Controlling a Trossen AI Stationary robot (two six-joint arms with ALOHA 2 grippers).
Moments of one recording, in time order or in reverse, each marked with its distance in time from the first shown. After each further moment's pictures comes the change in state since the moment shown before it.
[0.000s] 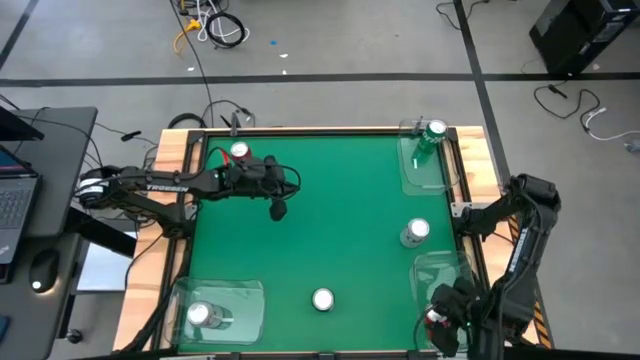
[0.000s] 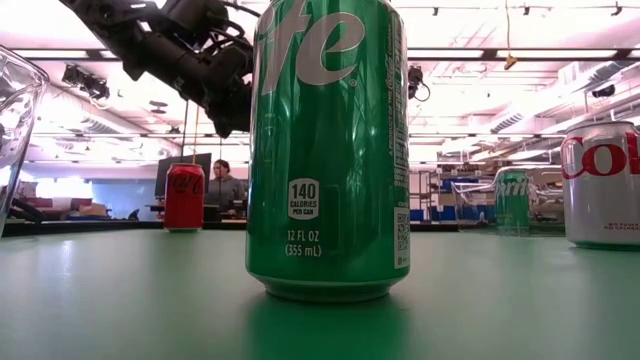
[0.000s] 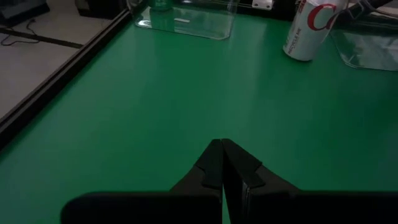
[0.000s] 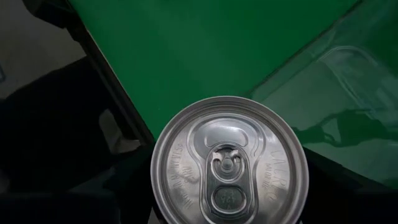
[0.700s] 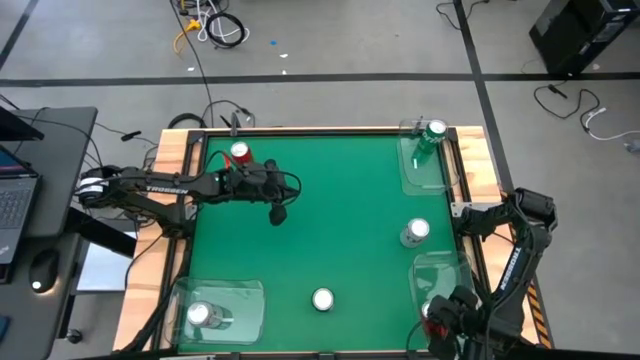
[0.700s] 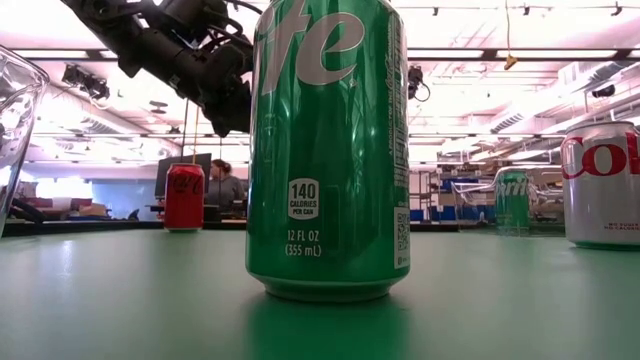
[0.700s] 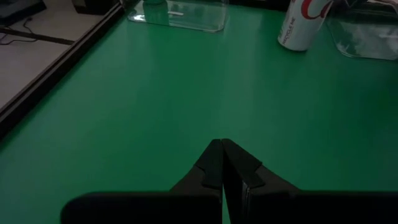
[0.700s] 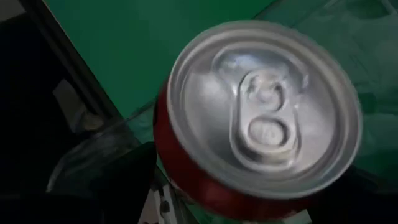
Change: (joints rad) left arm -0.047 0.000 0.000 -0.024 -0.037 -0.002; right arm 0.001 0.130 0.000 0.029 -0.151 -0.016
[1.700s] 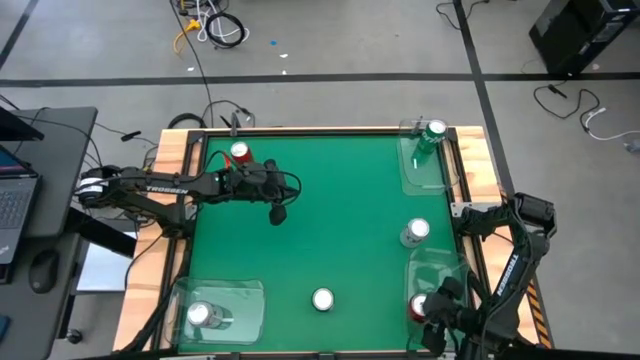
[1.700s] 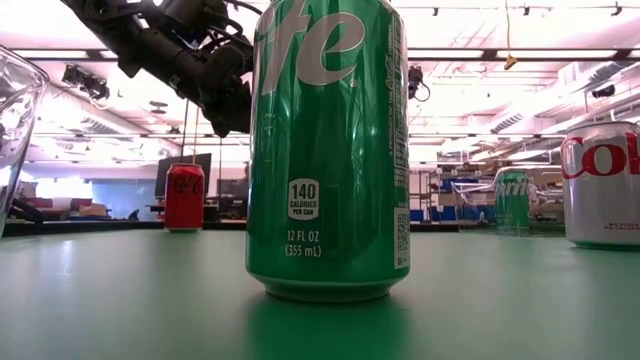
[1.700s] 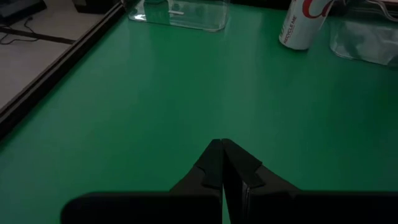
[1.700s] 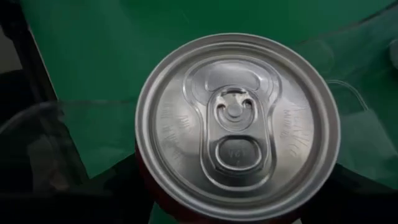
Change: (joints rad) left arm 0.000 0.000 0.000 -0.003 0.000 0.002; right arm 0.009 0.056 -0.057 -0.004 0.311 -0.069
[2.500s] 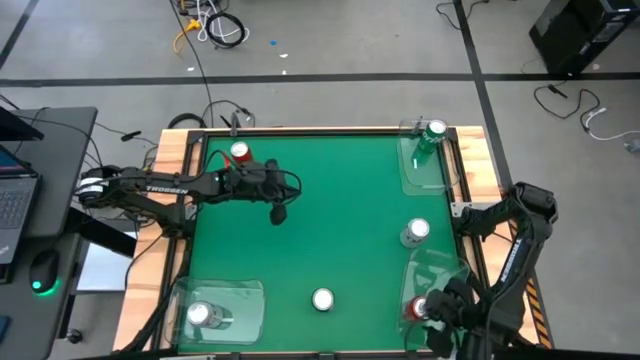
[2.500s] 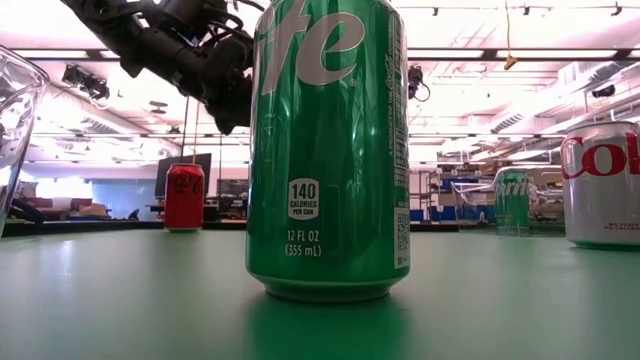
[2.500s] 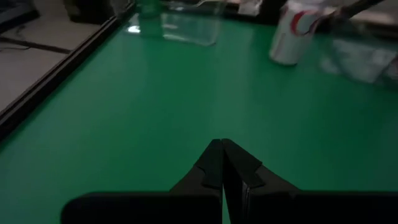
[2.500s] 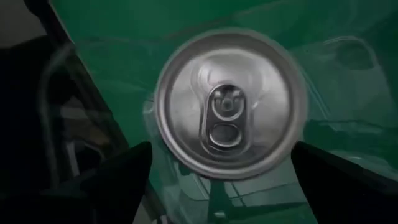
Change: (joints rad) left arm 0.000 0.000 0.000 0.050 0.032 -0.016; right arm -0.032 -0.107 0.064 -0.041 -0.191 -0.019
